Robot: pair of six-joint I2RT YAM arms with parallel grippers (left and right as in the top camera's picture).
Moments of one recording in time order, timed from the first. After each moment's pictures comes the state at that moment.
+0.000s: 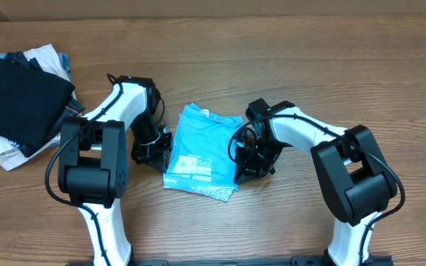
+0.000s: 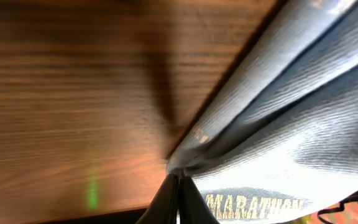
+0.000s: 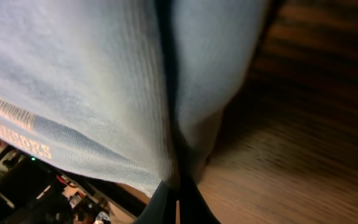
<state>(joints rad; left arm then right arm) -0.14 2.13 1.42 -1.38 0.28 -0.19 0.45 2.02 1.20 -0.99 -0.64 0.25</state>
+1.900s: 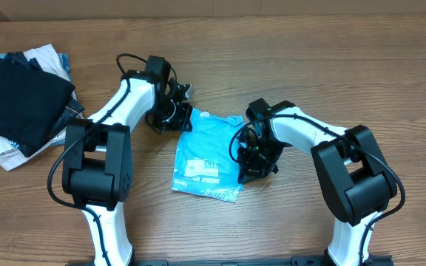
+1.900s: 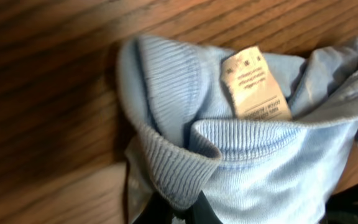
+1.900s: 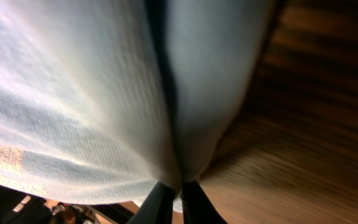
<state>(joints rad) -0.19 2.12 1.51 -0.92 0.44 0.03 0.45 2.02 1.21 -0.99 -0.57 0.25</state>
